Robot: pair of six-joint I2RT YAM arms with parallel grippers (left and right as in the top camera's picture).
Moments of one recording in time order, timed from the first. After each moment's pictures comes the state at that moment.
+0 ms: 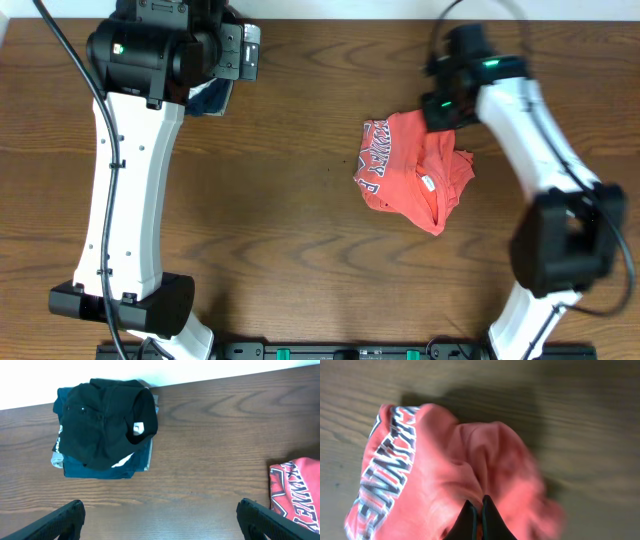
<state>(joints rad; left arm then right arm) -0.20 1.78 2.23 -1.31 -0.14 -0.02 0.12 1.95 1.70 -1.02 -0.11 0.01</state>
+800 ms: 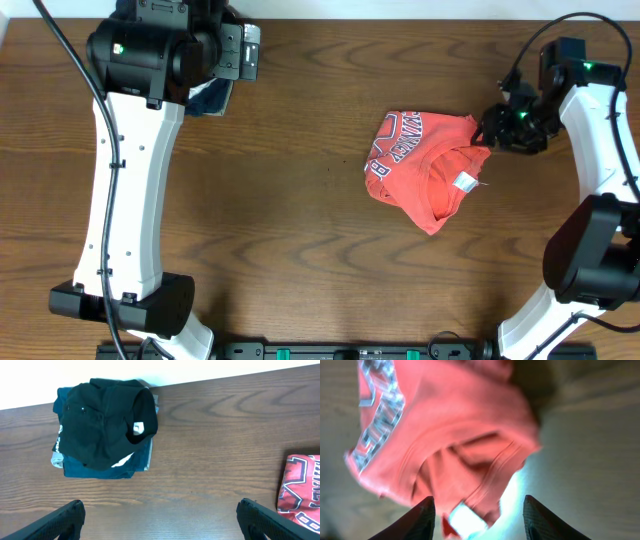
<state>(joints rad) -0.20 1.78 2.23 -1.31 -0.14 -0.02 -0.13 1.92 1.65 -1.25 -0.31 -0.03</state>
